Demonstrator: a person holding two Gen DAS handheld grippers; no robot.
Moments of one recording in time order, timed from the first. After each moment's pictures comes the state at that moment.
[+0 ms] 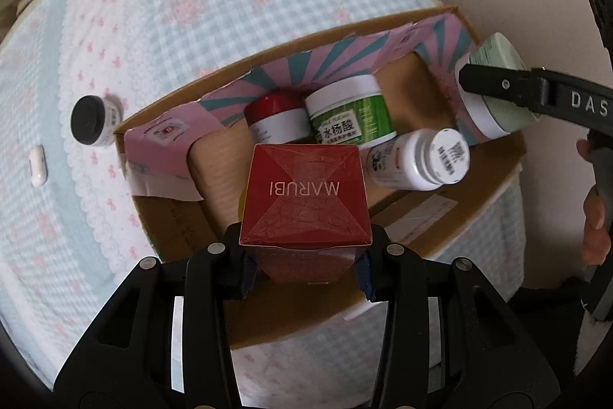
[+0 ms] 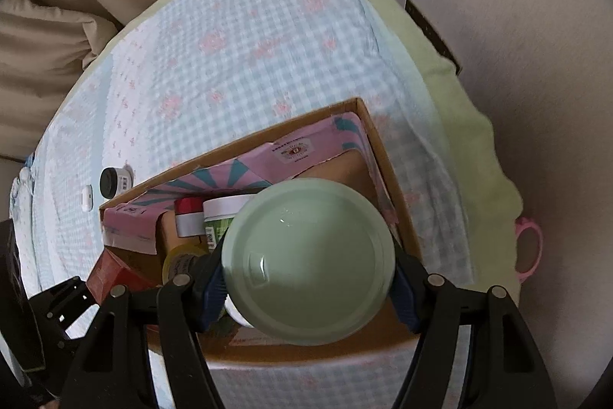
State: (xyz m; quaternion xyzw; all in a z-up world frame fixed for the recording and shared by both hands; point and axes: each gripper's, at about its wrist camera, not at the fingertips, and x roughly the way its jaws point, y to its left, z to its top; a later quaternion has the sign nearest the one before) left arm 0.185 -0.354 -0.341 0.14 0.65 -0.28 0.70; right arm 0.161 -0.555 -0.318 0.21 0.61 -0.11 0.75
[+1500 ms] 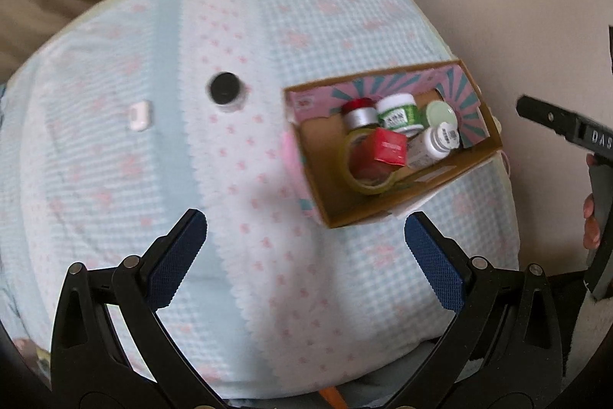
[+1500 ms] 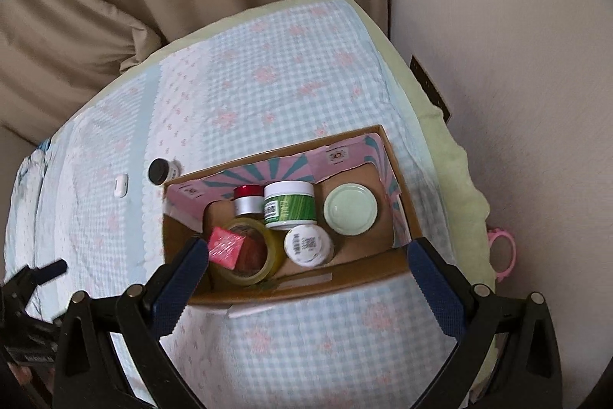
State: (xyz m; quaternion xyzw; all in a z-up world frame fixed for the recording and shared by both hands) left arm 0.130 -0.203 -0.220 0.09 0.58 -0.21 0.78; right arm 0.104 -0.483 -0.211 0.14 0.55 -0.11 0.82
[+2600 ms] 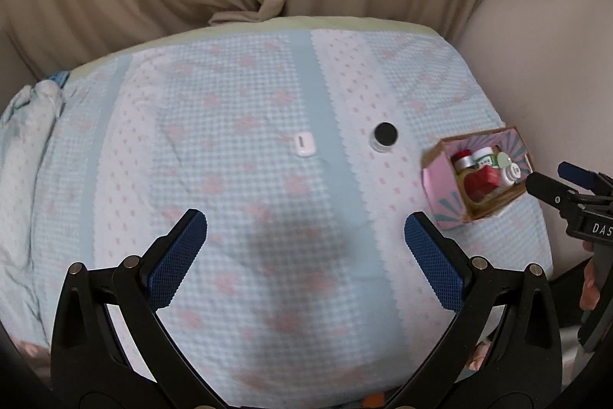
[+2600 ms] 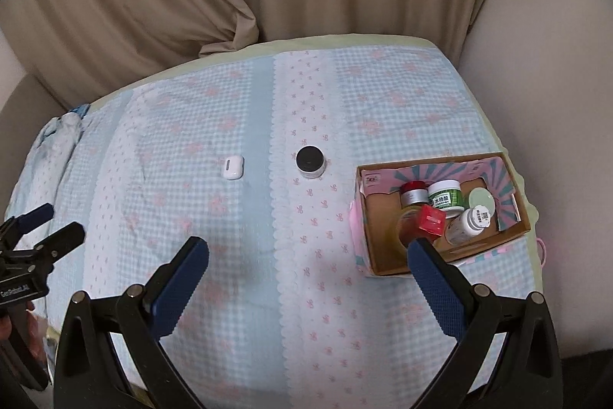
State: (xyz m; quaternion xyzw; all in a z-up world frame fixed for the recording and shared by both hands) left arm 0.169 0.092 -0.148 0.05 0.49 -0.18 0.85; right arm 0.129 -0.186 -0.151 0.08 0.51 -0.09 0.85
